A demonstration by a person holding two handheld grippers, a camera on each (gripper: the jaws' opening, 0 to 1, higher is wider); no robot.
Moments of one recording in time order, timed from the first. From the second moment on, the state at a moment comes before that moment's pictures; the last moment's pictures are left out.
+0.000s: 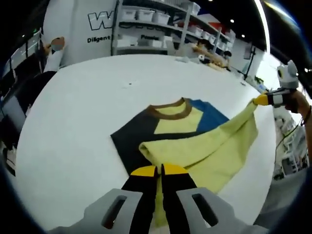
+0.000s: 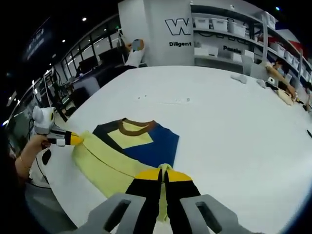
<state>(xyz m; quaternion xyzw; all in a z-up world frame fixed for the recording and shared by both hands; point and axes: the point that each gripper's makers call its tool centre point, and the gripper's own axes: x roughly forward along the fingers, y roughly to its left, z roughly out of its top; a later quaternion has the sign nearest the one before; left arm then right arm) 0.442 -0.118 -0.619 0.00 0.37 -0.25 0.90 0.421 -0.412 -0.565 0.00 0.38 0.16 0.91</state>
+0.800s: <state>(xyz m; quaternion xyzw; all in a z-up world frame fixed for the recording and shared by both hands) 0.473 -0.086 -0.590 -0.07 0.31 -0.19 0.93 0.476 -0.407 -0.548 0.03 0.34 0.18 0.92</state>
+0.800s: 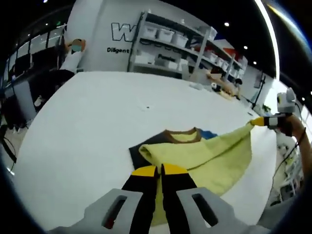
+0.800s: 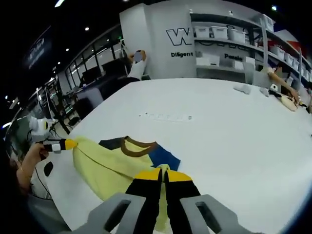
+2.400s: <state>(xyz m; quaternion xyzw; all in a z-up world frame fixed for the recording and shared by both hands) 0.500 -0.082 -0.647 0.09 0.31 -0.24 0.92 0.517 -0.421 -0.643 -0.02 0.36 0.18 0.91</state>
